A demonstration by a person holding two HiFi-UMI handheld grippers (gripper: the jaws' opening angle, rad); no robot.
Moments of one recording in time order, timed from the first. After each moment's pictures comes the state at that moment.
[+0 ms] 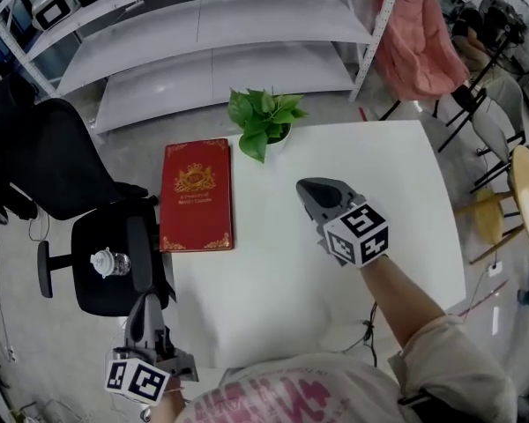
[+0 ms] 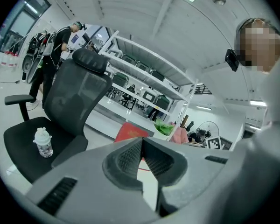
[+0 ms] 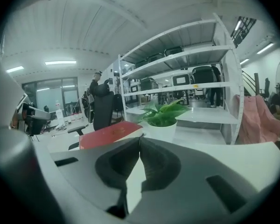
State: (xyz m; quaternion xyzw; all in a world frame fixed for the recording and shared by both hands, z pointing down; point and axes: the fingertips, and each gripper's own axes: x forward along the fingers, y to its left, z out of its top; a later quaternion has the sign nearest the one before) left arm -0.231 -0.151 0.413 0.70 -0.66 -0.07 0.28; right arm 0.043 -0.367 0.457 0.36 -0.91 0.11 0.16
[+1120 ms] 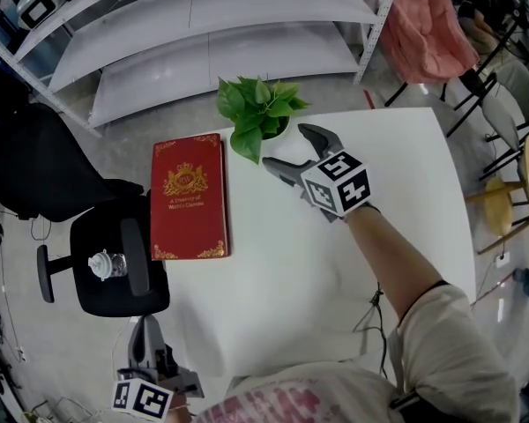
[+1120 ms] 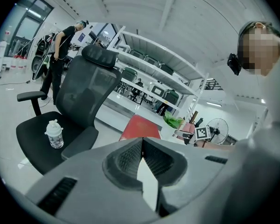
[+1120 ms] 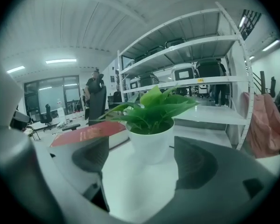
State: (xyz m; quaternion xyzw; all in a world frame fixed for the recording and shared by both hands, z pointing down) left arm -0.234 -0.138 0.444 0.65 -0.69 -0.04 0.32; right arm 0.015 -0.469 0.496 0.34 -0.92 0.12 0.17
